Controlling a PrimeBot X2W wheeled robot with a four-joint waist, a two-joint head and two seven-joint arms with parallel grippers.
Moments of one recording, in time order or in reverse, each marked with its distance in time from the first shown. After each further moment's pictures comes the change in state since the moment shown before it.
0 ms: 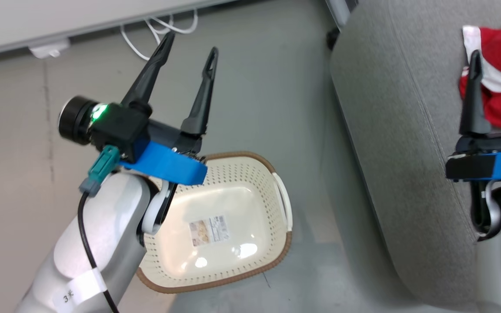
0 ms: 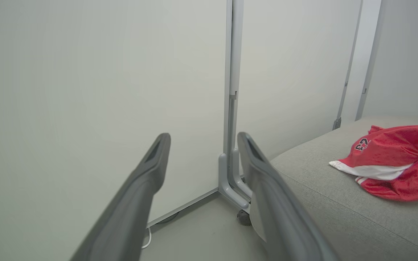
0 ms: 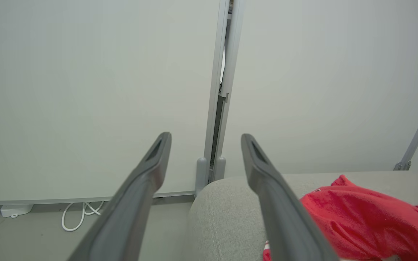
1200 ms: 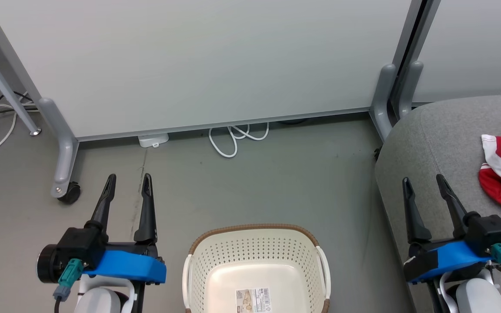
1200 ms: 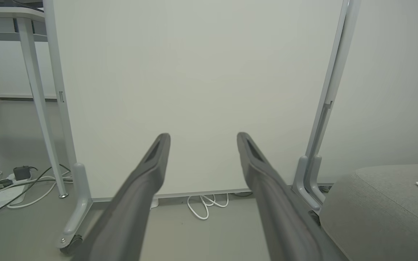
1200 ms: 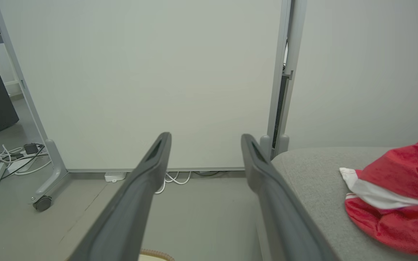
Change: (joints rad) left arm 0.527 -0.225 0.527 0.025 0.253 -0.174 0.000; right arm 0.310 0.029 0.119 0.117 0.052 0.000 0.000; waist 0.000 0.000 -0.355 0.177
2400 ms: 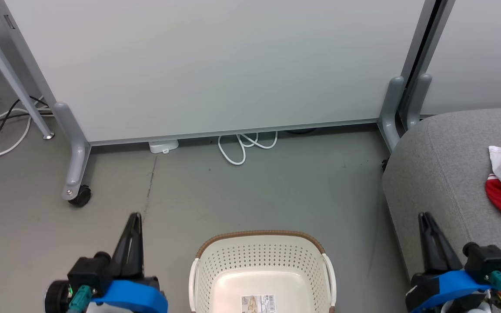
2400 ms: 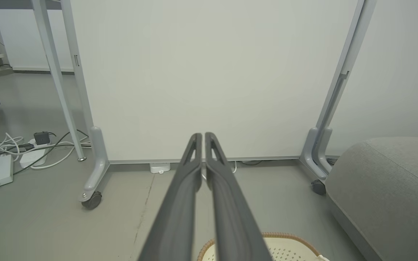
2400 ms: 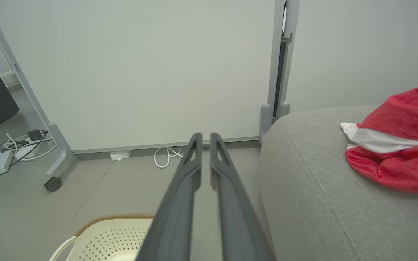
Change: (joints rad) left arm 0.091 -0.008 0.013 0.059 0.023 -0.009 0.004; right arm 0.088 0.015 -0.027 0.057 0.036 0.000 0.001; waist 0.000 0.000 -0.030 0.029
